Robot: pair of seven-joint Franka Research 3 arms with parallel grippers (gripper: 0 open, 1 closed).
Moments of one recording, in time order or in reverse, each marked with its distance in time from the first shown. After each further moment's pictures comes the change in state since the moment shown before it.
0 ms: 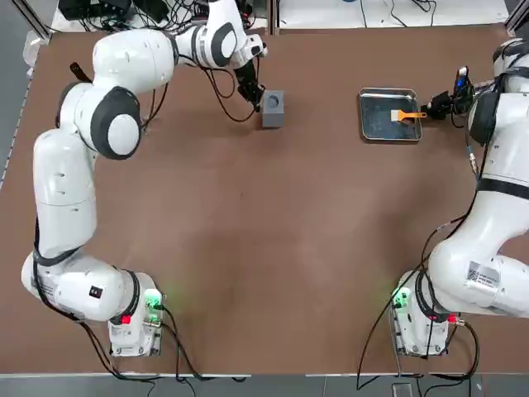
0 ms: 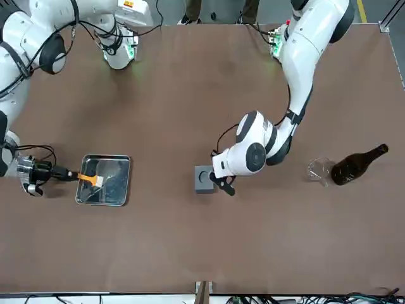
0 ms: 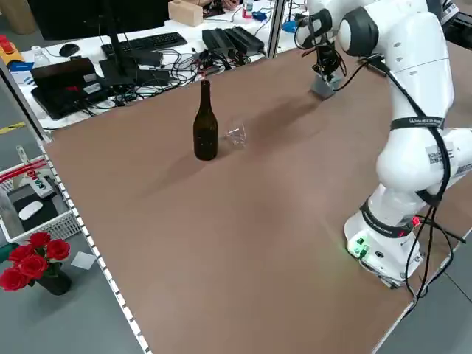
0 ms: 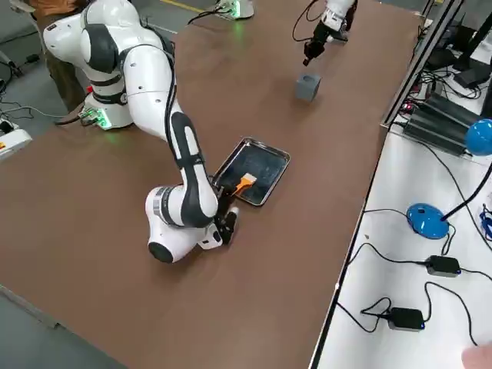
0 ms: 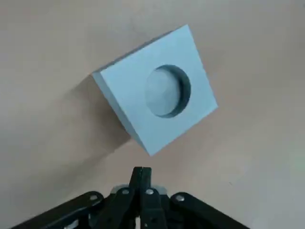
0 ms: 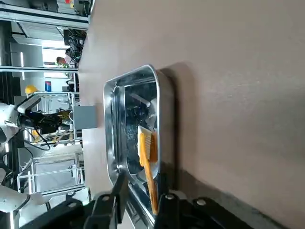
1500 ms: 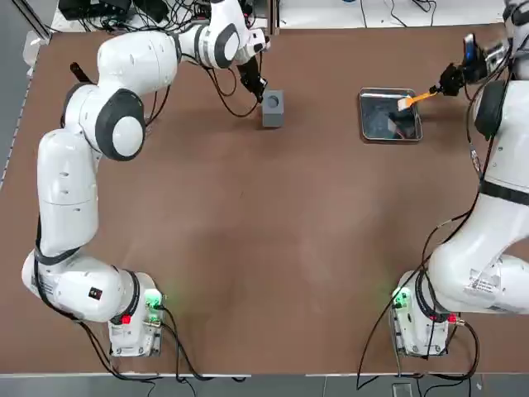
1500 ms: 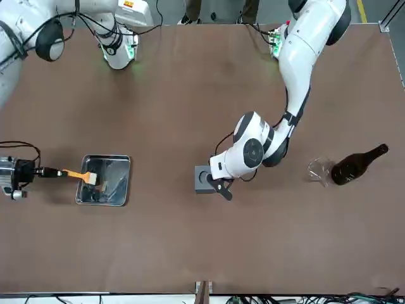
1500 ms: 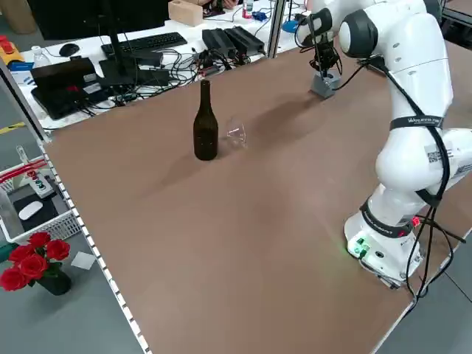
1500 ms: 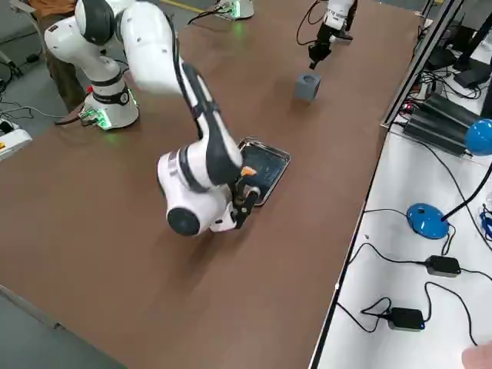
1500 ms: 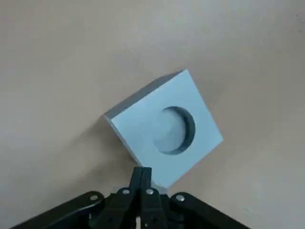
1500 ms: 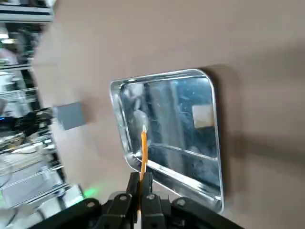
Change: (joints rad) left arm -0.023 0.027 0.019 0.033 0.065 0.120 0.031; right arm 0.106 -0.207 -0.037 0.051 -0.253 0.038 0.379
